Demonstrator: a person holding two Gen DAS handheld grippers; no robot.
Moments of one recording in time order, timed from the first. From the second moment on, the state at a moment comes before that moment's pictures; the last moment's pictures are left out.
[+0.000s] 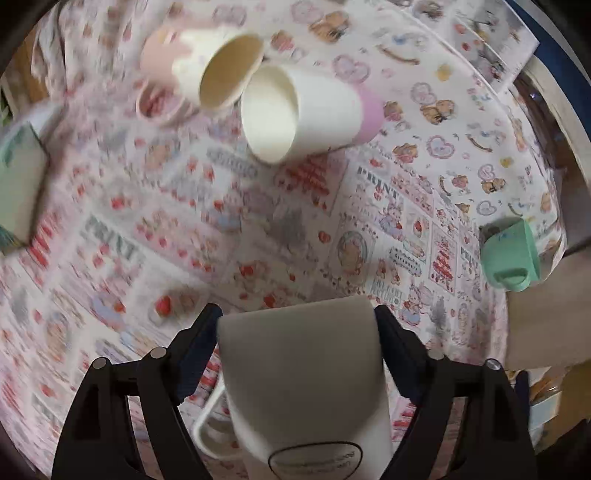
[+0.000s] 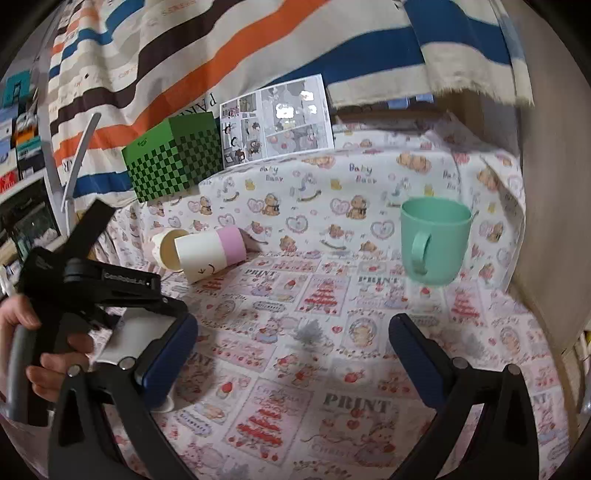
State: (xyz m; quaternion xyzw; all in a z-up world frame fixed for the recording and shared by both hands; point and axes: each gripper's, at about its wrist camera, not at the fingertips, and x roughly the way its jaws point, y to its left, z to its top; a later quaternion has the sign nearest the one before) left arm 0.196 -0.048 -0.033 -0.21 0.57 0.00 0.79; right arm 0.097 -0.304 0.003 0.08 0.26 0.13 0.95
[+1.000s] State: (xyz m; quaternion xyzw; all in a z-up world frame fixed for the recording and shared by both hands) left arm 0.156 -0.095 0.034 0.03 0.43 -0.04 0.90; right arm 0.107 -0.310 -0.001 0.08 0.29 0.12 0.95
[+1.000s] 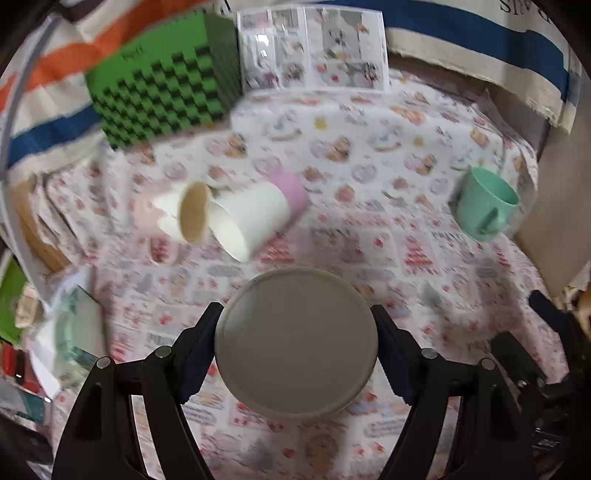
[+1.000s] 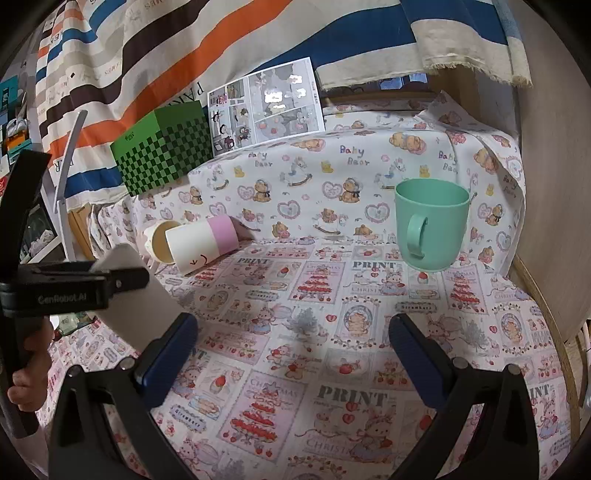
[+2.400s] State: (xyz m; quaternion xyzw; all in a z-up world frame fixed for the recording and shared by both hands) left arm 0.023 0.016 0.019 -0.01 0.14 -0.08 0.99; right arm 0.054 -0.274 0.014 0.03 0.15 0.14 0.98
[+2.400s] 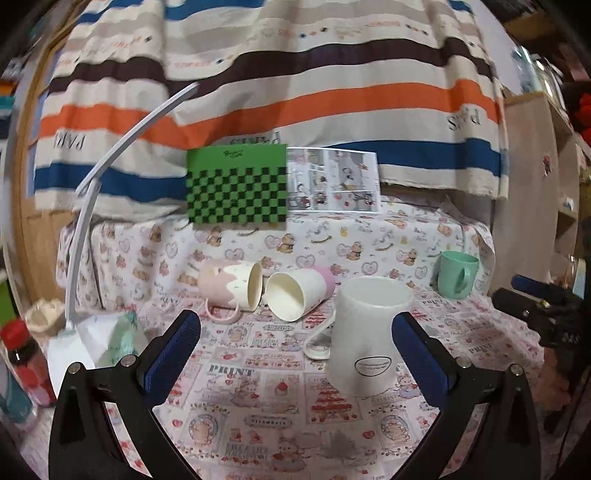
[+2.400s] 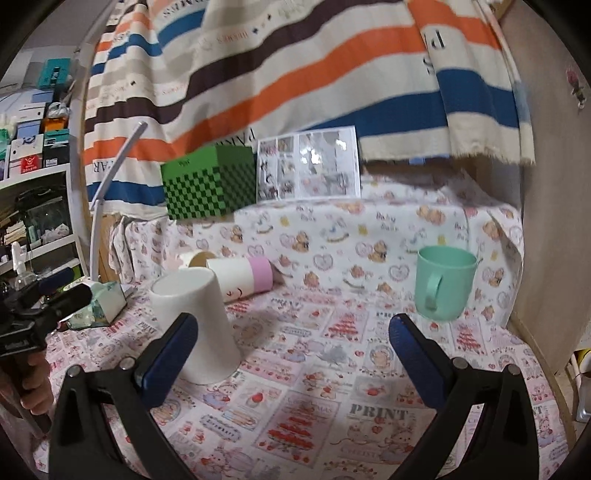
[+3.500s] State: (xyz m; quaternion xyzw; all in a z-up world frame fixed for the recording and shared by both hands) left arm 0.027 0.007 0.000 0.01 0.15 -0.03 0.99; right arm 0.042 -0.254 0.007 -0.01 0.15 0.14 0.98
